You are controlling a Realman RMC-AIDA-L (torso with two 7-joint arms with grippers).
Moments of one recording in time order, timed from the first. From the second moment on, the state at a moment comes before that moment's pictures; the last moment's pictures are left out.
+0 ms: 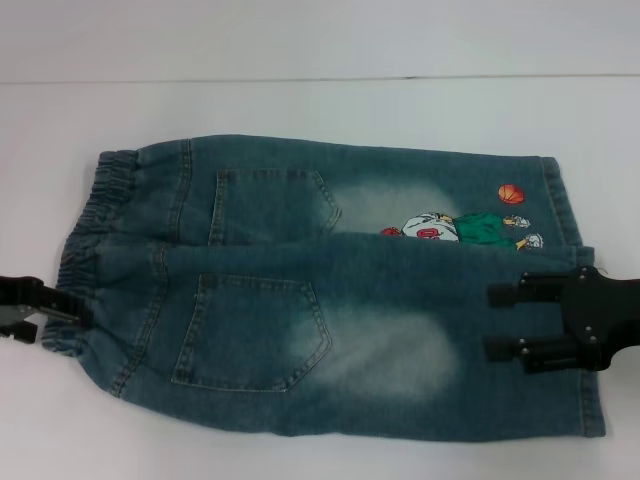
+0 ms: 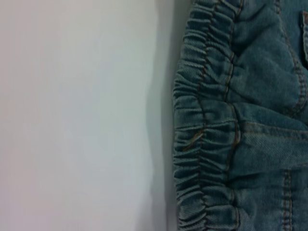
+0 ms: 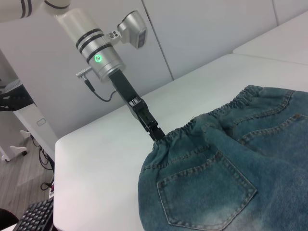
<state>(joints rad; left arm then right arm) -0.70 -1.93 0.57 0.75 2.83 1.58 -2.55 0.46 2.01 -0.71 -0.72 -2.09 -1.79 1.49</state>
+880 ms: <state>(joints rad) -0.72 -1.95 0.57 0.75 2.80 1.62 -2.55 0.46 2.01 -0.71 -0.72 -2.09 -1.79 1.48</state>
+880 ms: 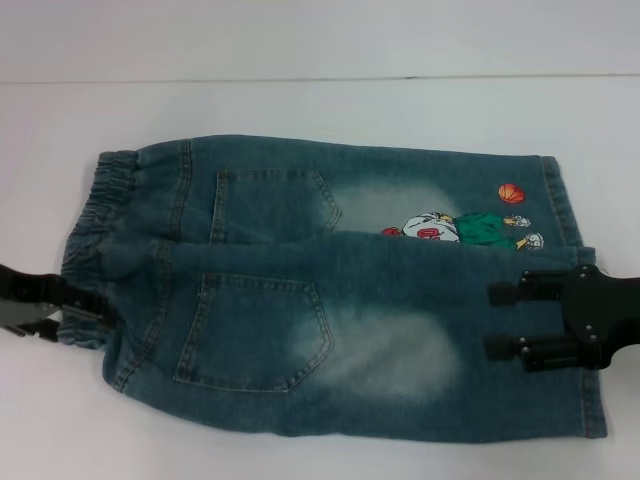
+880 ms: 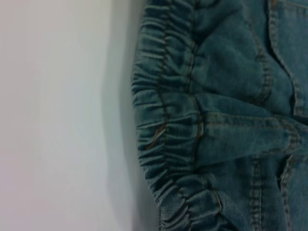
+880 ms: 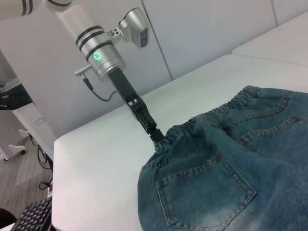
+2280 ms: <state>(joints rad) -0.71 -1.99 0.59 0.78 2.79 1.60 -2.43 0.46 2.01 -0.70 -0.72 -2.09 -1.78 1.49</state>
